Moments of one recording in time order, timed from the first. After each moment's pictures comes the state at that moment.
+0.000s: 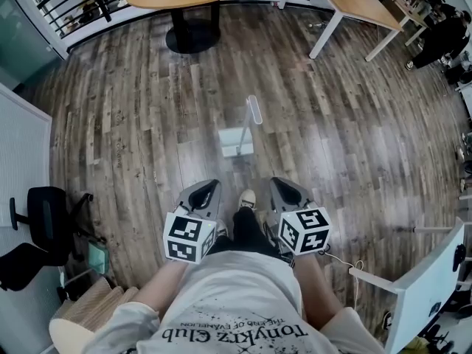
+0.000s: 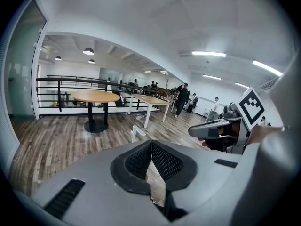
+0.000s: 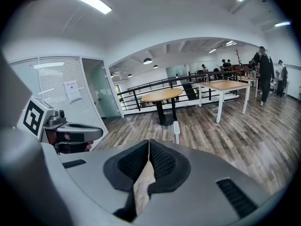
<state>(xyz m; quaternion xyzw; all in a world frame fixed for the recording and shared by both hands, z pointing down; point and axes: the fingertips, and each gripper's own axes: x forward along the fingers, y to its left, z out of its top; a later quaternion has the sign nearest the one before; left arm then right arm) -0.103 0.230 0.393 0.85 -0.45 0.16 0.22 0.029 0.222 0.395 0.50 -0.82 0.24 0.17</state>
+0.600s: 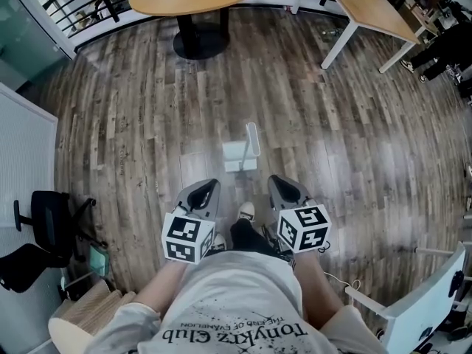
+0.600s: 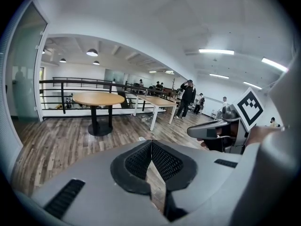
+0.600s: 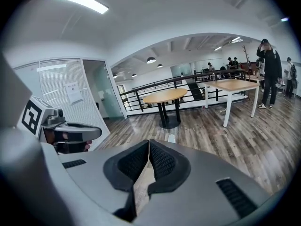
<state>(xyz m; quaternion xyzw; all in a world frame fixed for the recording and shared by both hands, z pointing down) -0.073 0.115 0.395 0.83 -0.48 0.16 0.22 0.057 0.095 0.405 0.46 -0.84 0.24 0.17</state>
